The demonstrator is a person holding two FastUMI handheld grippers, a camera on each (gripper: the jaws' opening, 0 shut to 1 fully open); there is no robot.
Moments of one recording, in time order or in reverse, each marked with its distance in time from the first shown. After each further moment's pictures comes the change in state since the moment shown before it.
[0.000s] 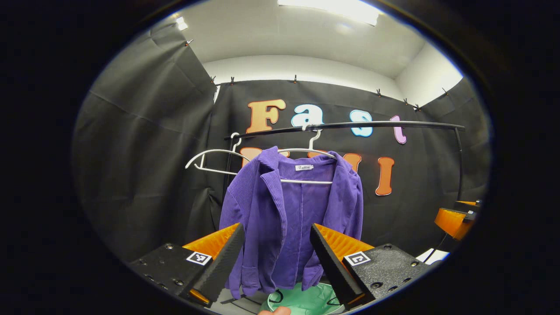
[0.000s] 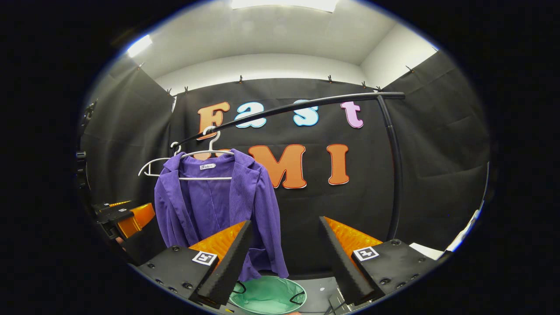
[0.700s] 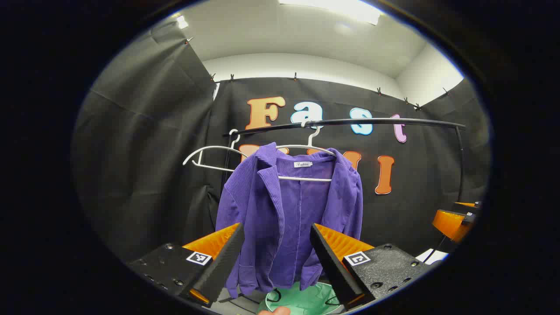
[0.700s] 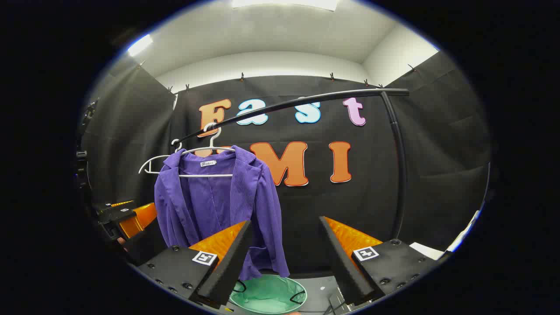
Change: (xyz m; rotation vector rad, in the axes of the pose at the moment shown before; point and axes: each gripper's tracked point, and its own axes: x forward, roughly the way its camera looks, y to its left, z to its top) left arm 0.006 -0.001 -0.006 -0.007 0.012 0.004; right arm 0.007 0.004 -0.005 -0.005 0.015 0.013
